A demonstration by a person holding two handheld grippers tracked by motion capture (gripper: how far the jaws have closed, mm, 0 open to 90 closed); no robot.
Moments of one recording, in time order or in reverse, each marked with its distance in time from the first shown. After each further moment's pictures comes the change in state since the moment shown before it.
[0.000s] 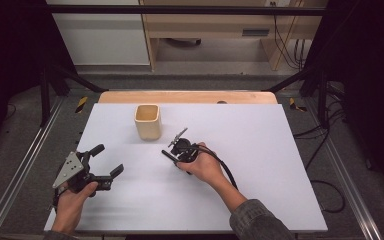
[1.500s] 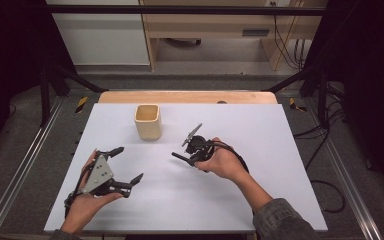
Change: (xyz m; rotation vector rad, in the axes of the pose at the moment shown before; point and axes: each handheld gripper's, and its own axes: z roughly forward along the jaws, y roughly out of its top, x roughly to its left) left arm -0.059 0.020 0.039 0.187 -0.080 0.341; right arm -0.019 -0.023 -0.055 0.039 0.047 -0.086
